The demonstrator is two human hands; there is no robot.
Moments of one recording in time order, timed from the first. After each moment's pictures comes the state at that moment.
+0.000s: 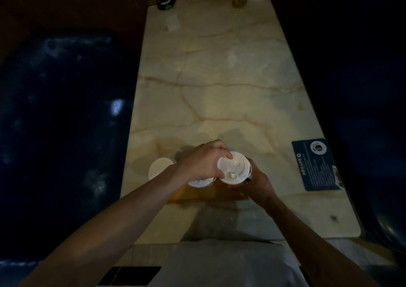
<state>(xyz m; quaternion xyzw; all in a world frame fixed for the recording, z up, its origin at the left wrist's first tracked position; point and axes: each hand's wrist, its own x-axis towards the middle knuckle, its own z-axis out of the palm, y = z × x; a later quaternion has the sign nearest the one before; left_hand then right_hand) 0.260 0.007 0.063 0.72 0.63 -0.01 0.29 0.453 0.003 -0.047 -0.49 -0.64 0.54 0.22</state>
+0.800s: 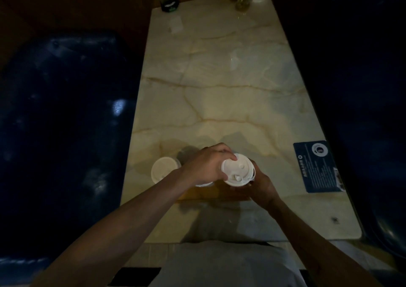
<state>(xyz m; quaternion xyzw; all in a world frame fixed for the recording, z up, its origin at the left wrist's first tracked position) 0.261 -0.005 0.055 0.73 0.62 0.03 0.28 0.450 0.000 -0.034 -0.44 -0.66 0.56 0.25</state>
